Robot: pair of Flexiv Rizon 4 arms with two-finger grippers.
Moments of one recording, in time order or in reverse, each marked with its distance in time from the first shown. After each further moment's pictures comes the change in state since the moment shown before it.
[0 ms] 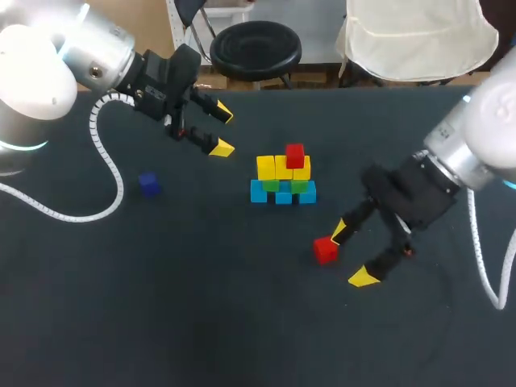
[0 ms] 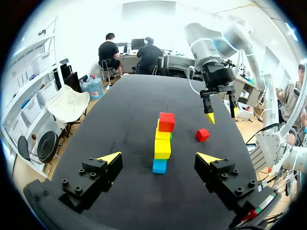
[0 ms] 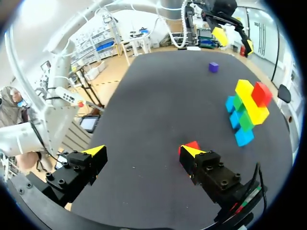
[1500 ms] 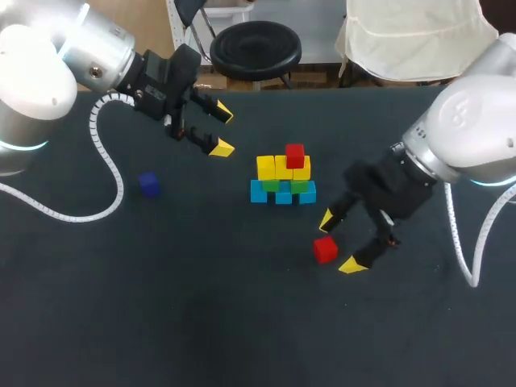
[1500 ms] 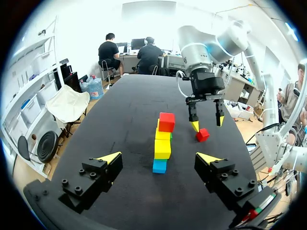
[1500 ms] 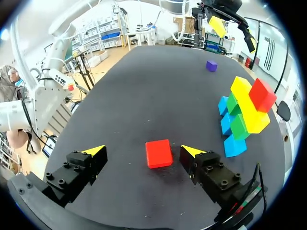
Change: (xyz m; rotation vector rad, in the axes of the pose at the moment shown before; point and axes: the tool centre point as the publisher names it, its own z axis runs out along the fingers) left arm 0.000 0.000 0.000 0.000 0.000 0.000; right arm 0.015 -0.054 0.019 0.015 0.057 -0.138
